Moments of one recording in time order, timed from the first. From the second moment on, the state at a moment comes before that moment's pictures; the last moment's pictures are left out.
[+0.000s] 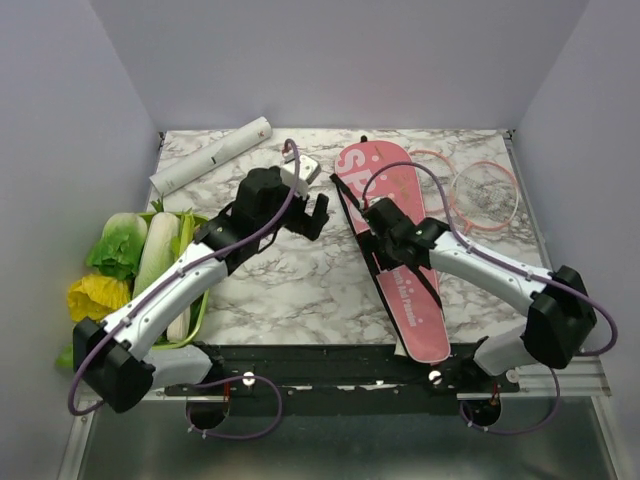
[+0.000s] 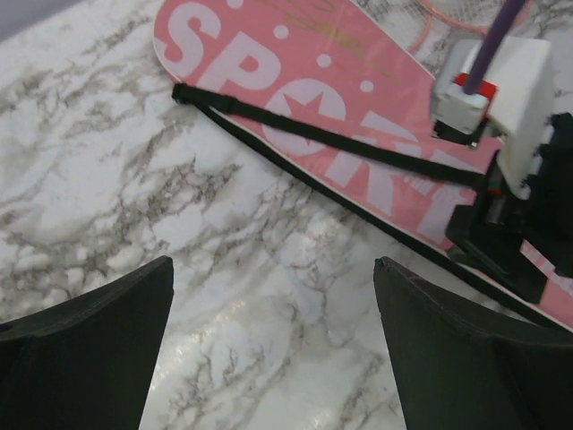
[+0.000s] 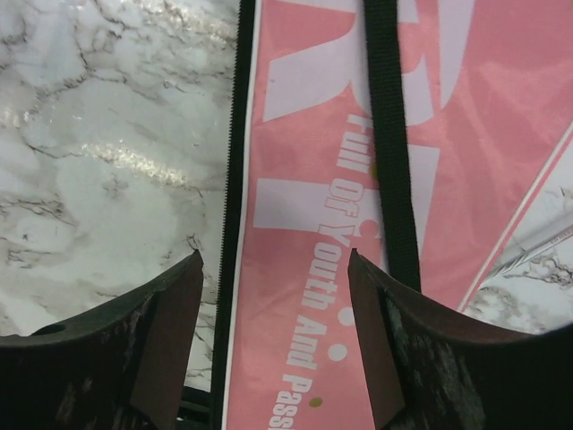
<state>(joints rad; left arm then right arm) -0.64 1.26 1.16 -0.29 0.05 0.00 0.74 1.42 1.07 -0.68 0.24 0.24</state>
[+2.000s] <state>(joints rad) -0.64 0.66 0.68 -0.27 0.20 -0.19 0.77 1.68 1.79 -1.18 0.73 0.56</state>
